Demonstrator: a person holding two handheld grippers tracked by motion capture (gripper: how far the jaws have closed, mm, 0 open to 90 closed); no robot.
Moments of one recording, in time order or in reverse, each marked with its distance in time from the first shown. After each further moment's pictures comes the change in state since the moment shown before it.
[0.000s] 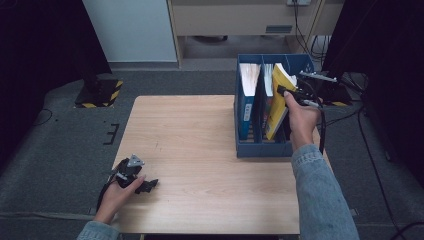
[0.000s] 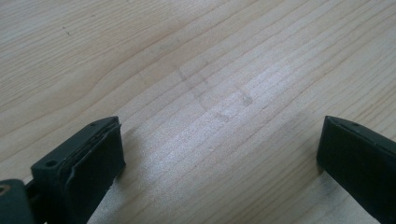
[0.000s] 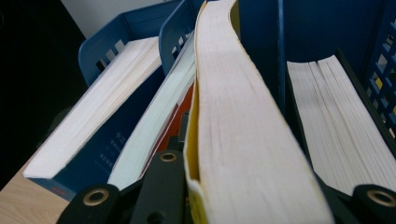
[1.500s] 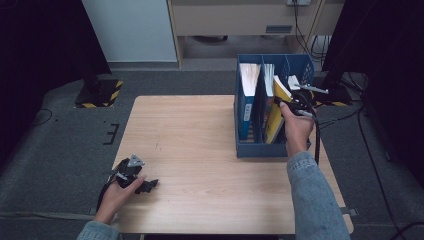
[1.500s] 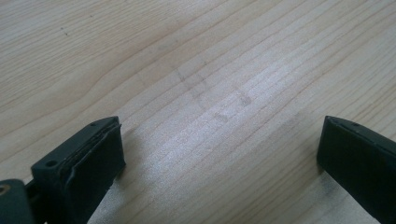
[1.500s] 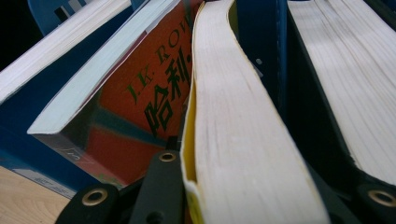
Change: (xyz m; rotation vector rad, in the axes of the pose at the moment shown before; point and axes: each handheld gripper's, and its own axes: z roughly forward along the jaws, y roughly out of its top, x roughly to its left) left arm 0.000 0.000 0.000 0.003 -0.002 0.006; right arm -0.009 -0.036 0.019 0.042 -0.017 0.023
